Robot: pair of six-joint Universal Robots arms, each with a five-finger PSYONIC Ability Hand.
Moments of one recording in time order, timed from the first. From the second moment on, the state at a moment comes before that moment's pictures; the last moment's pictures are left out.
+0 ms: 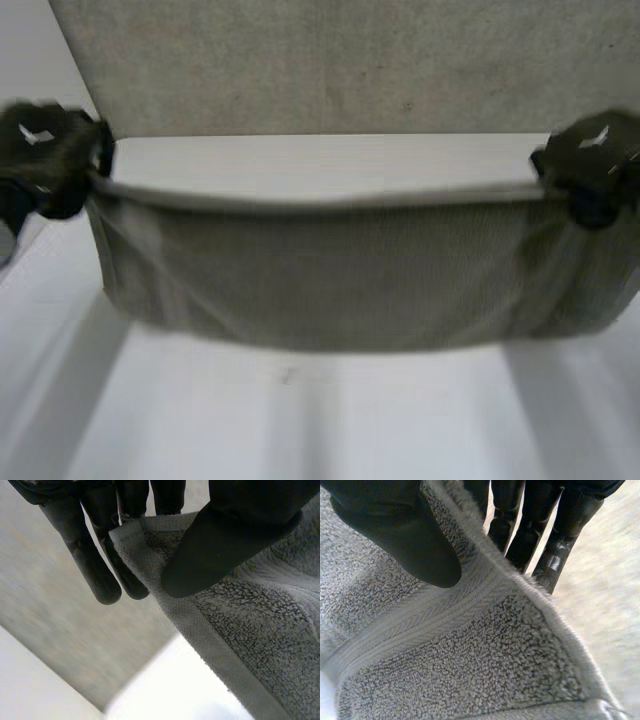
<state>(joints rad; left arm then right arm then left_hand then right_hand) 4.68 -1.47 -1.76 3.21 -1.18 3.56 1.76 -1.44 1.31 0.50 1.40 2.37 1.19 1.22 1.21 1.22 1.03 0.97 1.18 1.19 1.19 0.98</state>
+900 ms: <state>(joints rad) 4.55 -1.99 -1.44 3.73 -1.32 3.27 1.87 -1.12 1.19 -0.04 1.45 2.46 1.19 1.22 1.21 1.22 1.03 0.97 1.18 1.19 1.19 0.99</state>
